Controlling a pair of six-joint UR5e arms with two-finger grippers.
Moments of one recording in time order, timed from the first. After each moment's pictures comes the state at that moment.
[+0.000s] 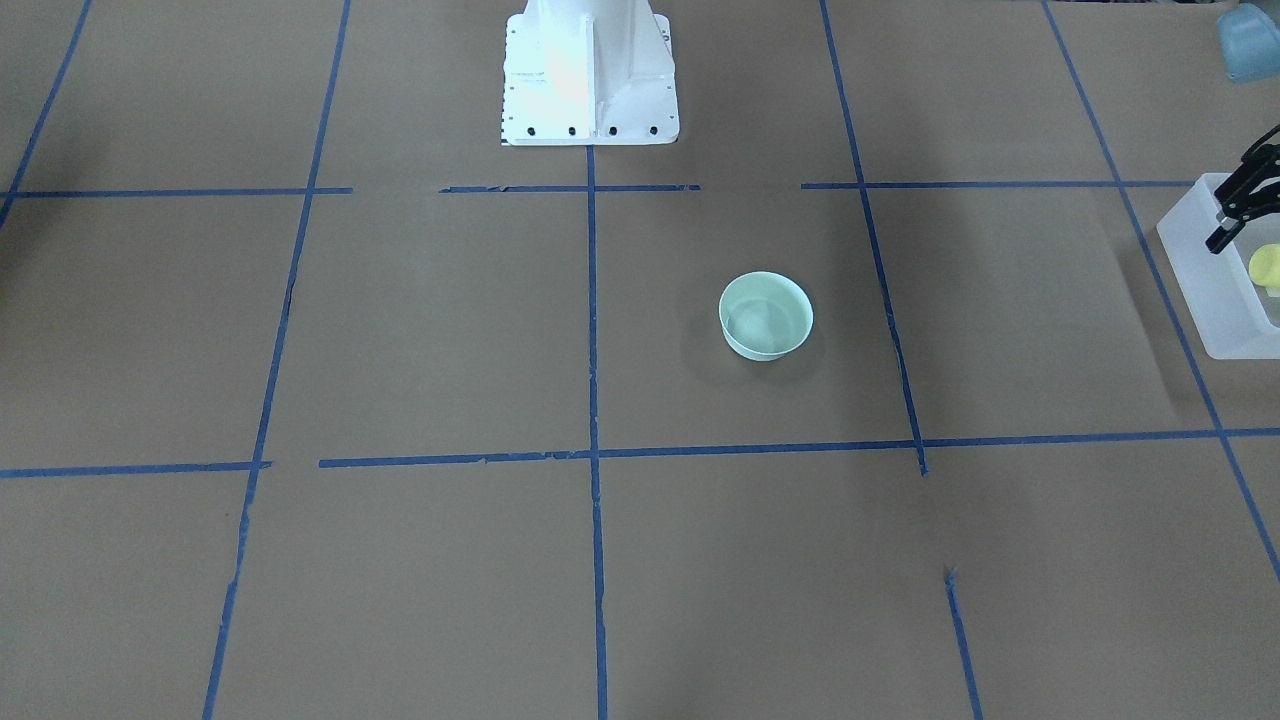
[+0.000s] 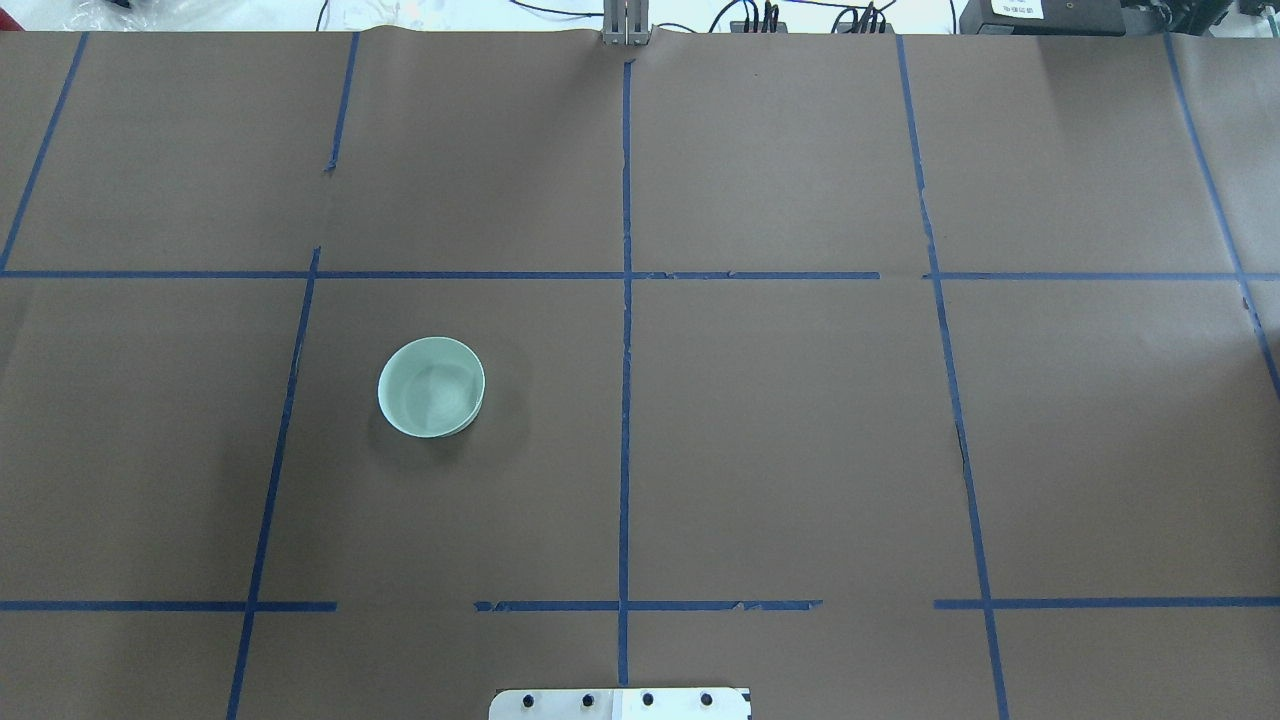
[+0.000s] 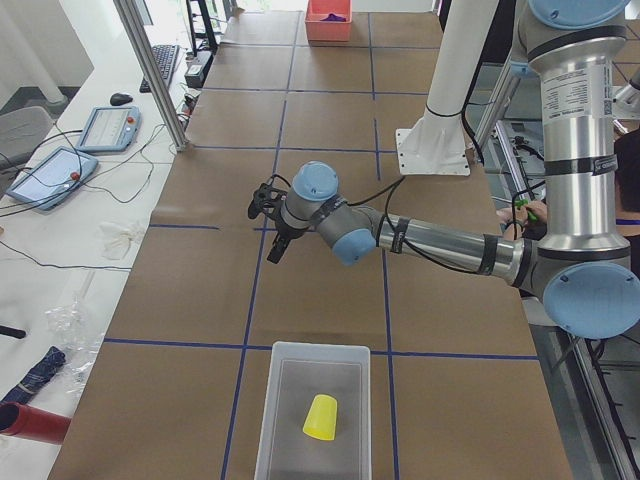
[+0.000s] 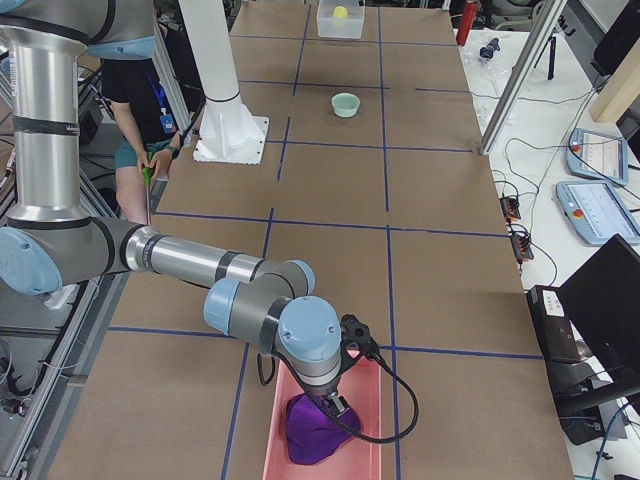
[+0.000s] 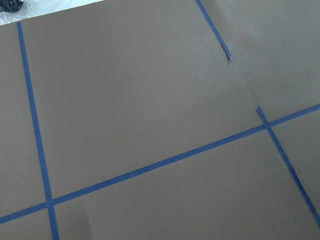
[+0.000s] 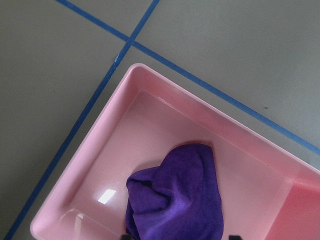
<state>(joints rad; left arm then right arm) -1.23 -1.44 -1.90 -2.24 -2.24 -0.56 1.89 -1.67 1.55 -1.57 2.36 -0.79</state>
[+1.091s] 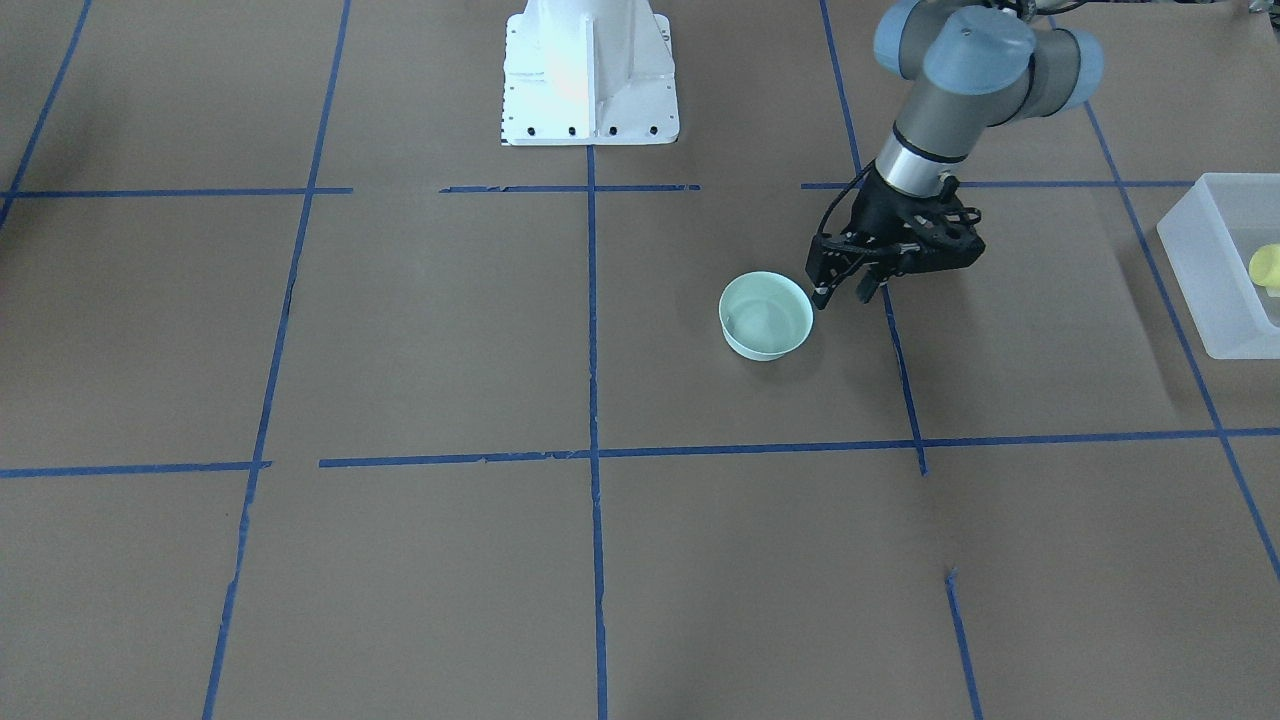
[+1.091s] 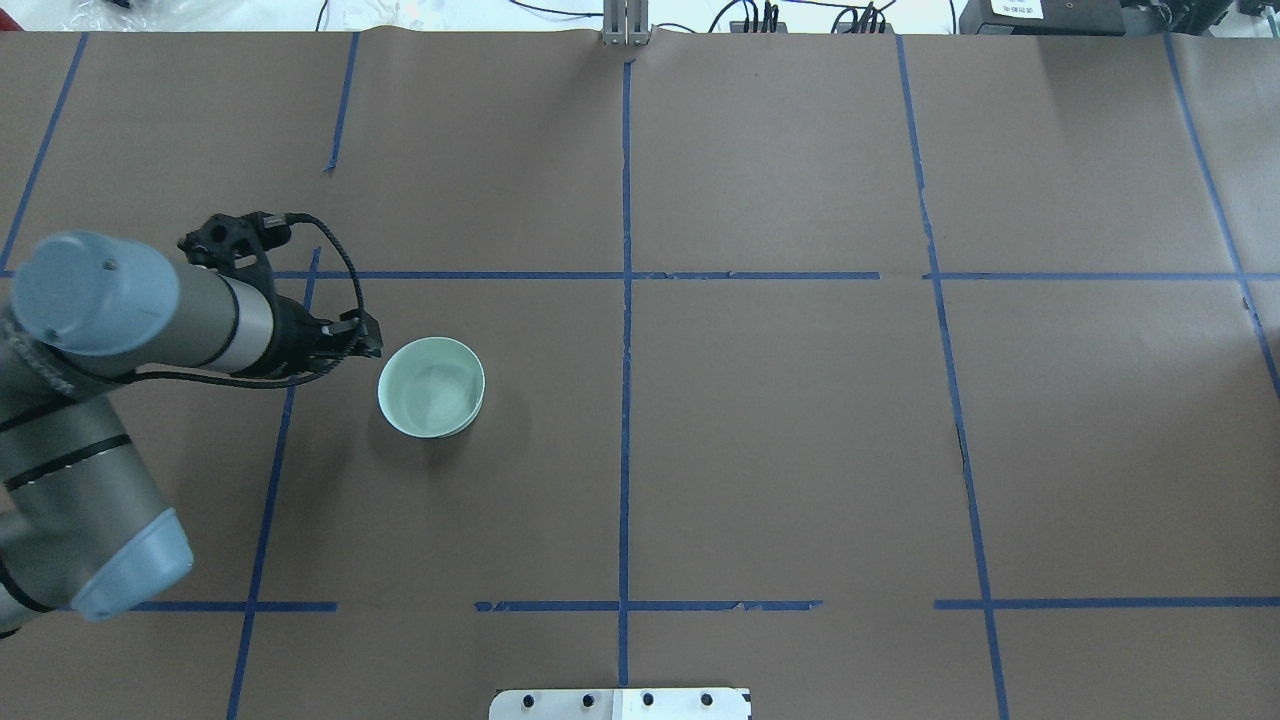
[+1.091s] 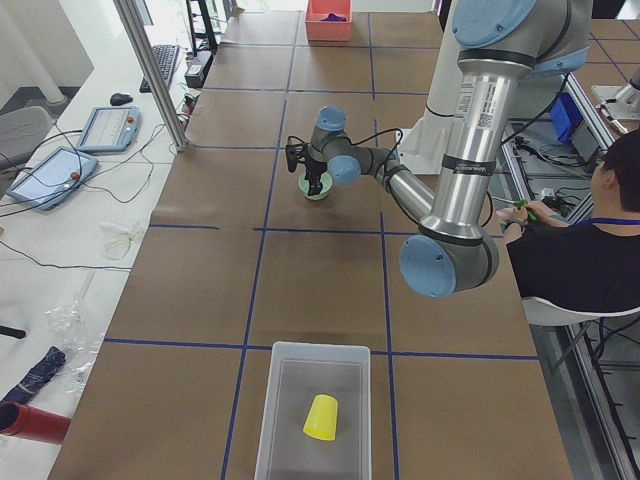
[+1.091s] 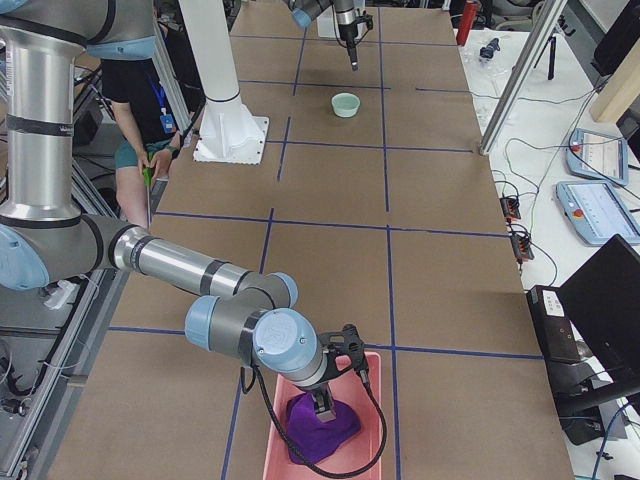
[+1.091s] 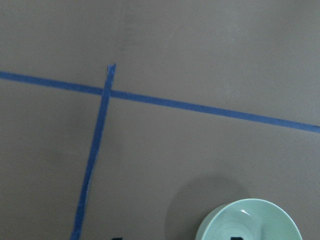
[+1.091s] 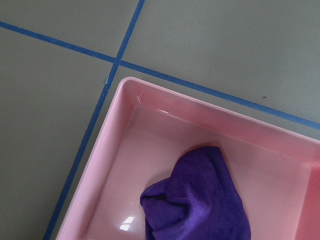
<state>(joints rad) -0.62 -1.81 -1.89 -1.94 -1.83 -1.45 1.89 -1.73 1.55 -1.44 2.41 -0.58</state>
